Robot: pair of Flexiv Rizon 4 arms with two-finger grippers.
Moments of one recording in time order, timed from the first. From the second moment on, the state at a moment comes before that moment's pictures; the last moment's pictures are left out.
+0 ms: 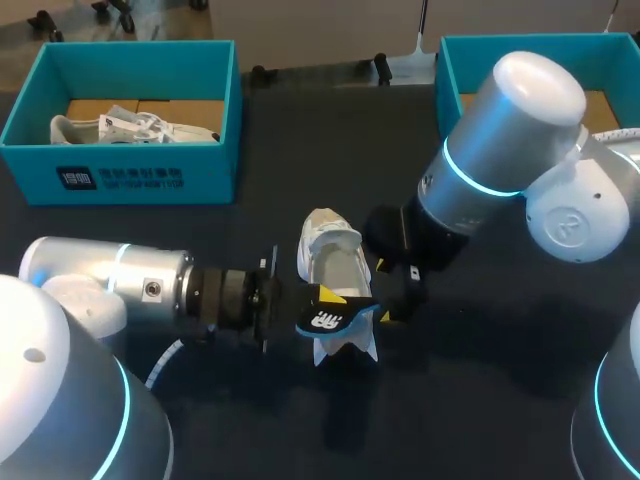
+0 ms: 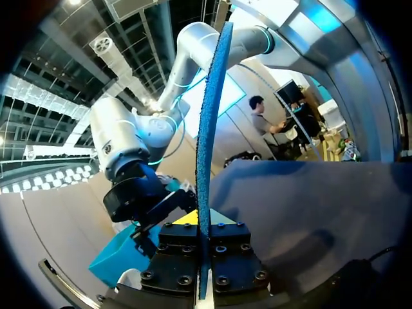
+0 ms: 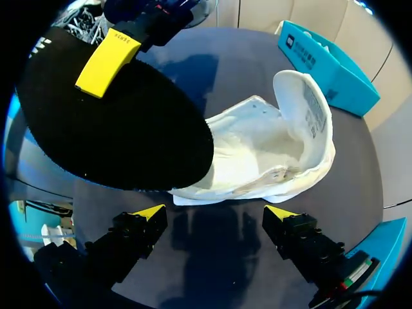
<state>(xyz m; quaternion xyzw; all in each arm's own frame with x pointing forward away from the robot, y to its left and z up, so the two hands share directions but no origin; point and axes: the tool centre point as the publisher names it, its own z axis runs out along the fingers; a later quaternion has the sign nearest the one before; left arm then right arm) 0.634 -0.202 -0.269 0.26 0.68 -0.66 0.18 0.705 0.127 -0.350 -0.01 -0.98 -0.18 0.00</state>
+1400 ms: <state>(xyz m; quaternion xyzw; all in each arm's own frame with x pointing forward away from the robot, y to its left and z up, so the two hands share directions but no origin) 0.668 -0.199 -0.309 0.23 0.70 -0.64 0.20 0.705 0.127 -0.351 -0.01 -0.98 -0.18 0.00</state>
